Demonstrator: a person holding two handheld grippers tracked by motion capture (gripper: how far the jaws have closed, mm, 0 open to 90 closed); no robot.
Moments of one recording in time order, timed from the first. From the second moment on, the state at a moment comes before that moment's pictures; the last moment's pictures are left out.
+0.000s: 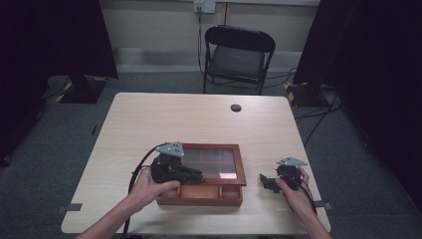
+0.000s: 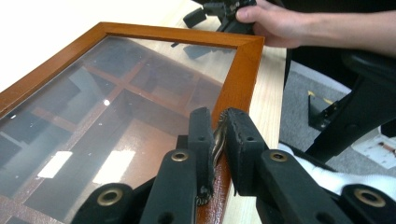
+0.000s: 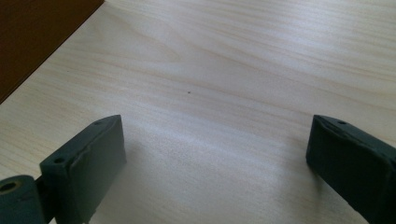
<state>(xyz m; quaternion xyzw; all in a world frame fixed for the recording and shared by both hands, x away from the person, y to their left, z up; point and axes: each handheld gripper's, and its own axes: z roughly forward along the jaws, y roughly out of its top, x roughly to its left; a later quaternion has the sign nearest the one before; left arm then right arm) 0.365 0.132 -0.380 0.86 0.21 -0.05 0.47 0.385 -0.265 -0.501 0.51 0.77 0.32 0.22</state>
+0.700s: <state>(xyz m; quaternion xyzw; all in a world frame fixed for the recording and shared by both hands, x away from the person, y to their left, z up) 0.377 0.133 -0.360 0.85 0.21 -0.05 0.47 0.385 -0.265 -0.501 0.51 0.77 0.32 0.22</state>
